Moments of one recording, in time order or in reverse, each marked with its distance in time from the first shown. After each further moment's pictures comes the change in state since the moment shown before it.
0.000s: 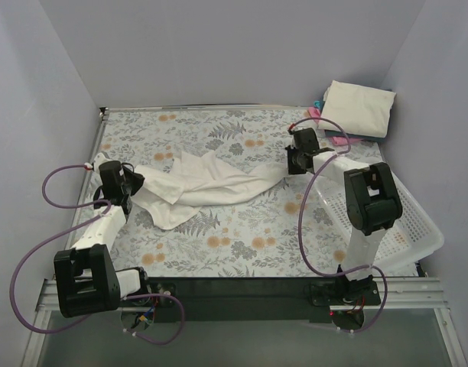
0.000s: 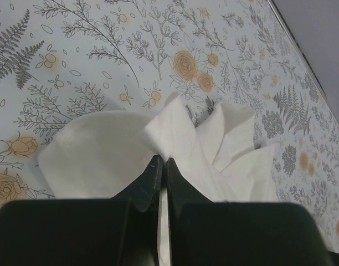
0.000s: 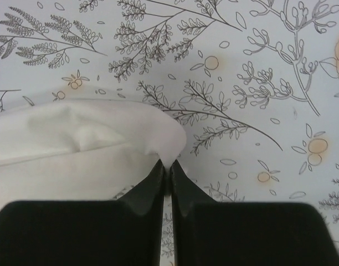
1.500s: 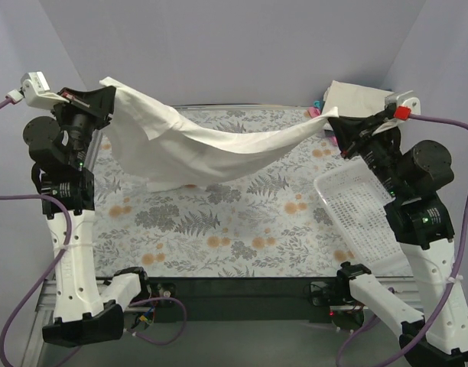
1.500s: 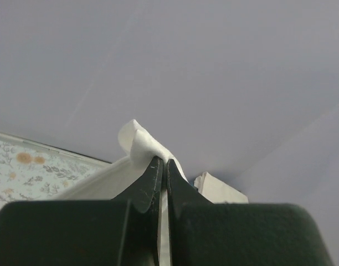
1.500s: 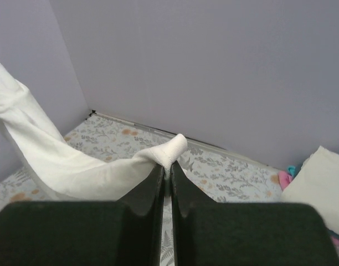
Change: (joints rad) left arm 0.000 -0.194 0.821 -0.282 0.262 -0.019; right arm 0.000 -1.073 0.086 -0.091 -0.230 -0.044
